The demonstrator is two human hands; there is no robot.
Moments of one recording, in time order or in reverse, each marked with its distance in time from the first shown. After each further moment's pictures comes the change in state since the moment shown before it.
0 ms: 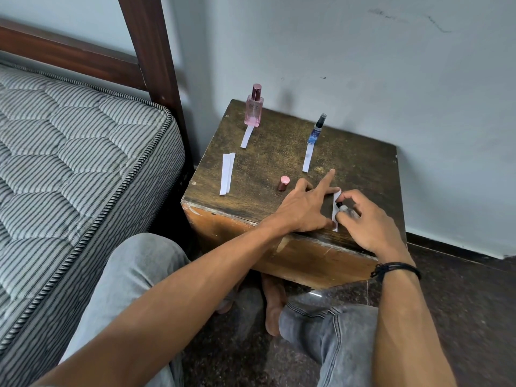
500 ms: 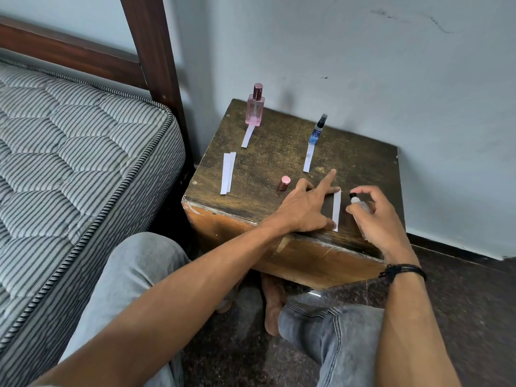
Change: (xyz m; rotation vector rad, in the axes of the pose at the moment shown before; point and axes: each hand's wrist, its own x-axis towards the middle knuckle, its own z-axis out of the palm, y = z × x) left_hand 0.000 0.000 -0.002 0.007 0.005 0.009; right_hand 0.003 0.006 -0.005 0.366 0.066 0.092
